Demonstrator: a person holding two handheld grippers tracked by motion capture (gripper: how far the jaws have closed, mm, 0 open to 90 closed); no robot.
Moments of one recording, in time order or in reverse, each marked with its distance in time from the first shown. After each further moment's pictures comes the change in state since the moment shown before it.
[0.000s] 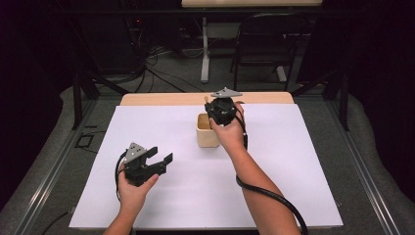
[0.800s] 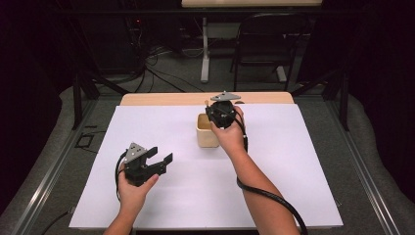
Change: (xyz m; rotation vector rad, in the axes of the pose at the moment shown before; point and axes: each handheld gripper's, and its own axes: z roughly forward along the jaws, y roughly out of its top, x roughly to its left) left arm 0.000 0.000 0.000 0.003 0.001 0.000; right arm -0.001 -0.011 0.006 0.025 -0.012 -0.014
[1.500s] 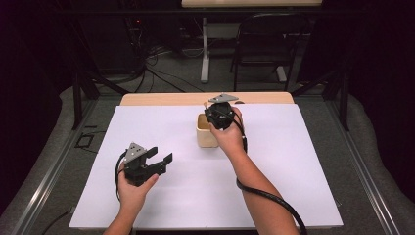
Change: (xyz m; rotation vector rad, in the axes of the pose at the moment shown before) left arm 0.001 0.000 0.000 -0.001 0.001 -0.004; right arm 0.003 -0.003 0.003 0.021 0.003 -0.025
